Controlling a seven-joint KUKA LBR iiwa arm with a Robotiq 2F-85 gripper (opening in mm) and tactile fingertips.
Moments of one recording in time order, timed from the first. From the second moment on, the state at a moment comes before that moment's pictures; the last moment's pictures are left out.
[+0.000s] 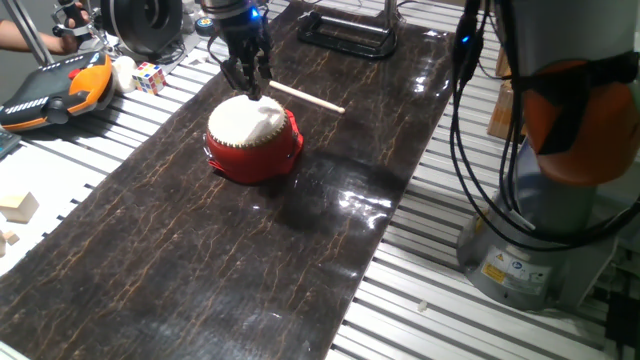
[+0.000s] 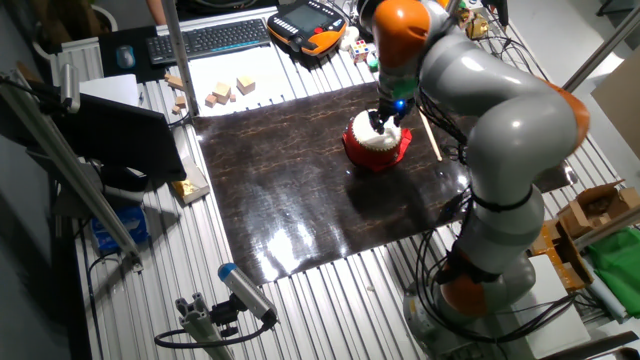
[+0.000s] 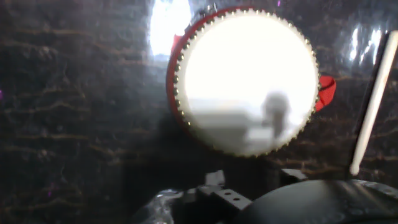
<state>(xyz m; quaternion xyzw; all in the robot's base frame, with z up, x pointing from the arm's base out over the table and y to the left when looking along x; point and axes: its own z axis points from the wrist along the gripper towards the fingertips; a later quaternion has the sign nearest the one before) 0.515 0.001 0.236 0.06 -0.99 0.06 0.08</state>
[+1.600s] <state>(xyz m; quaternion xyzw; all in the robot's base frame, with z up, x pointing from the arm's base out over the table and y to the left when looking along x) 0.515 0.000 0.236 -0.01 -0.99 0.07 0.09</state>
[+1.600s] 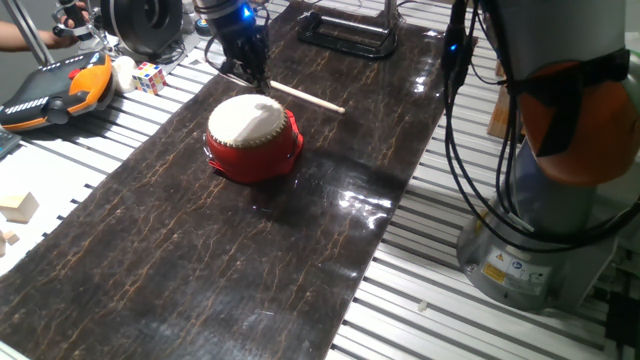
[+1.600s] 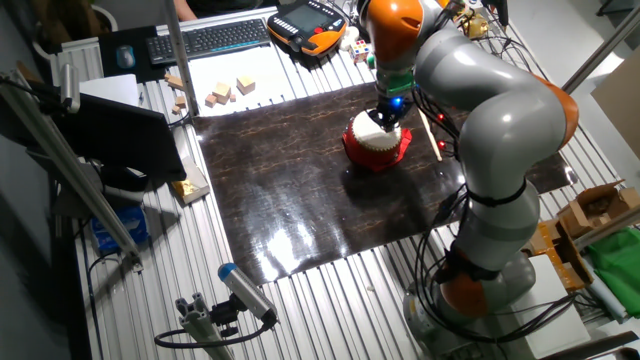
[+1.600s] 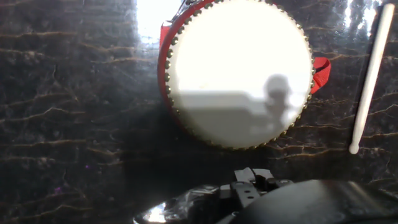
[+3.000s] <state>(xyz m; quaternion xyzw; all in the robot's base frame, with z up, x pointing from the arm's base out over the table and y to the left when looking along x) 0.537 -0.027 0.237 -0.09 -0.99 0.04 0.05</state>
